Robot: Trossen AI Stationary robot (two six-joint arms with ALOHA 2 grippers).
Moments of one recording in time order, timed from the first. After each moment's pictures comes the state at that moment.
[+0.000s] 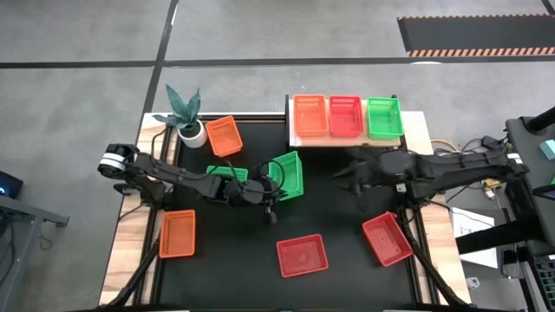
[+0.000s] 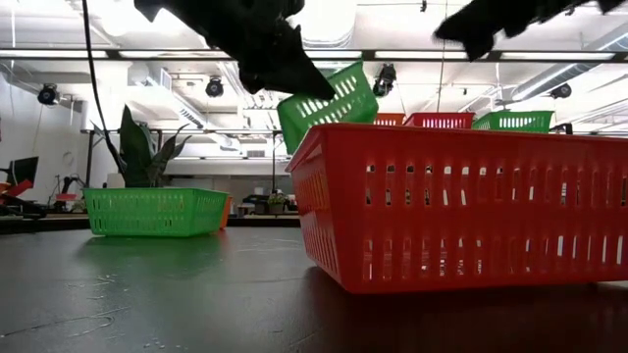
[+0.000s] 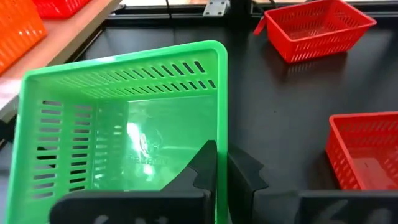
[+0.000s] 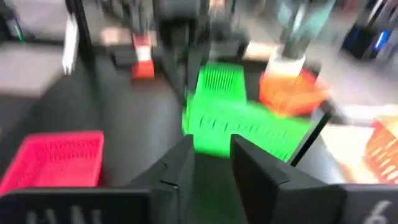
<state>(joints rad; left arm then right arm) -0.18 1.55 1.00 0.03 -0.37 -0.13 0.08 0.85 0.65 -0.14 0.06 -0.08</state>
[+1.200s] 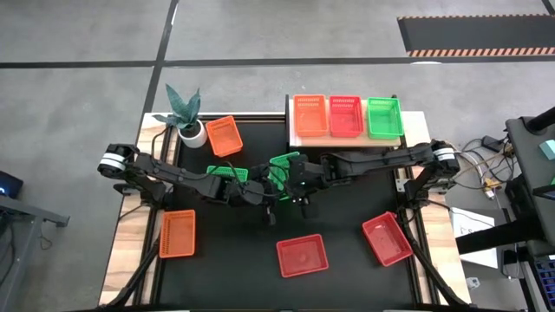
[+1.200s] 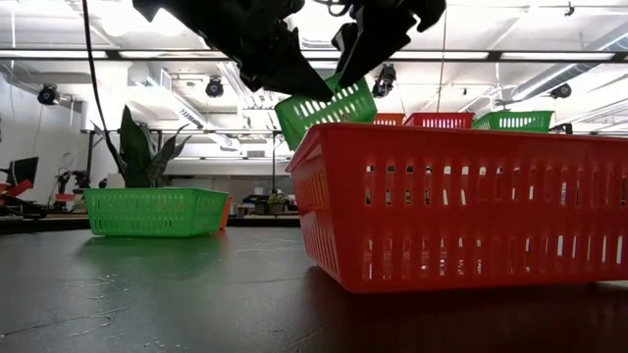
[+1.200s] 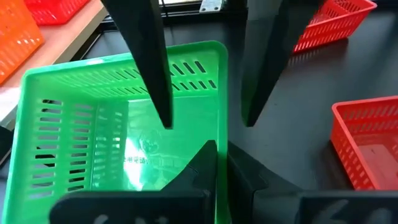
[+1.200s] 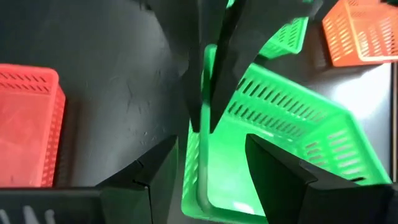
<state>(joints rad) -0.18 1.55 1.00 0.02 -0.37 -0.06 0.07 1.71 1.50 -0.75 0.05 -0.25</state>
